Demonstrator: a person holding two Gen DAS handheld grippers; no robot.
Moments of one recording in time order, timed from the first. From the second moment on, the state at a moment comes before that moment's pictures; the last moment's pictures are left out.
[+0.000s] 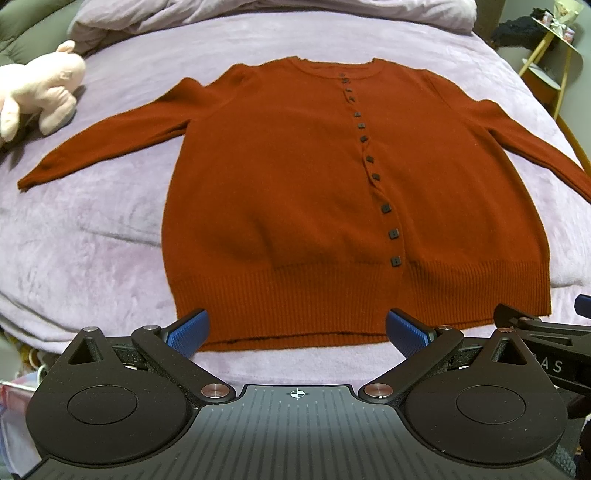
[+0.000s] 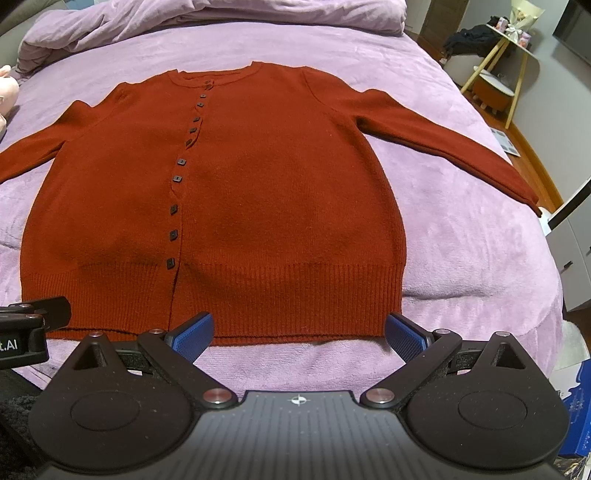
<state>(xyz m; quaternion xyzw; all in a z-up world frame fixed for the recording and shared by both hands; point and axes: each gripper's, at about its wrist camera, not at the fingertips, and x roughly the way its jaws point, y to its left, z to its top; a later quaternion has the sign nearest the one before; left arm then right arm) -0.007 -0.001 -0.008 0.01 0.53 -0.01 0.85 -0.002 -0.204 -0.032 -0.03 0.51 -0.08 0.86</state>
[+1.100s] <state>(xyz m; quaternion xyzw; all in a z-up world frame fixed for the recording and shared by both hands) 0.017 0.028 -0.012 -0.12 0.52 -0.07 0.84 0.004 -0.231 -0.021 0.07 0.41 0.00 0.91</state>
